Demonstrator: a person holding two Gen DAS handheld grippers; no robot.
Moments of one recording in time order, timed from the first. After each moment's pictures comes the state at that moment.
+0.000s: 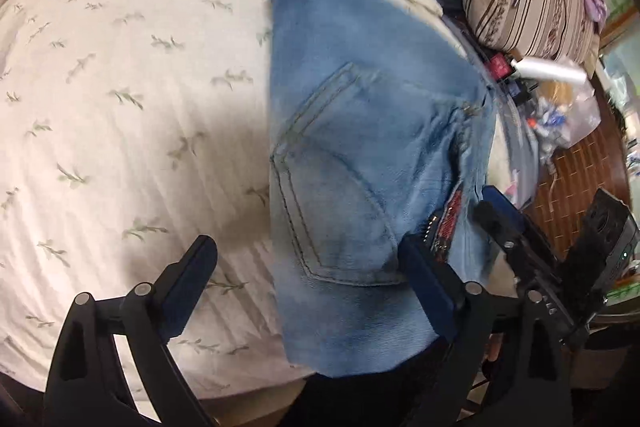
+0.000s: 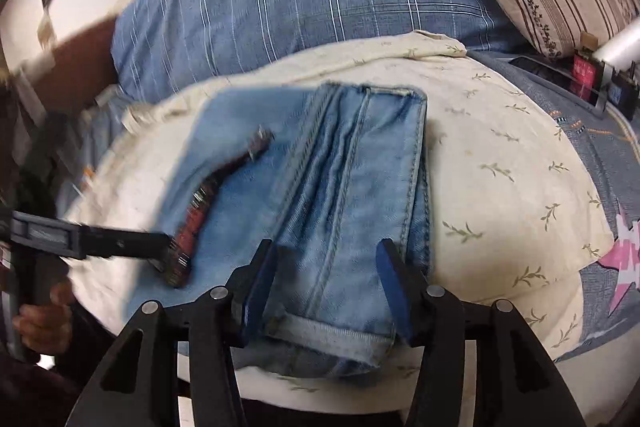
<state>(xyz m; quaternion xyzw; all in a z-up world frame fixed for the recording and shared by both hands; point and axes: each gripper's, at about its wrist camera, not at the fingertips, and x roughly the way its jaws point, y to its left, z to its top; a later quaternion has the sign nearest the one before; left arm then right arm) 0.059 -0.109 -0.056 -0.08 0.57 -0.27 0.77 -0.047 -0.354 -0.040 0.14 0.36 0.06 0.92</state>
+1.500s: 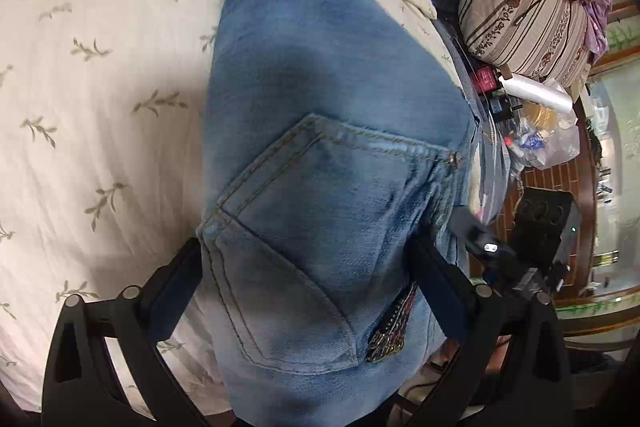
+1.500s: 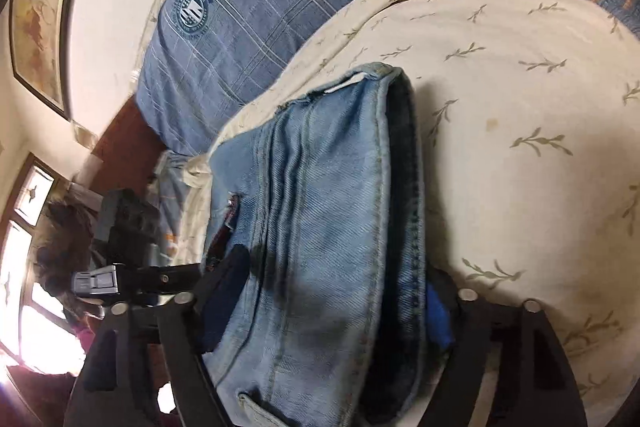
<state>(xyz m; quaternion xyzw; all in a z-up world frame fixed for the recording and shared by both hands) 0.098 -0.142 -0.073 -0.13 0.62 -0.31 0.71 0.011 -0.403 -0.073 0.29 0.42 0.13 0.85</state>
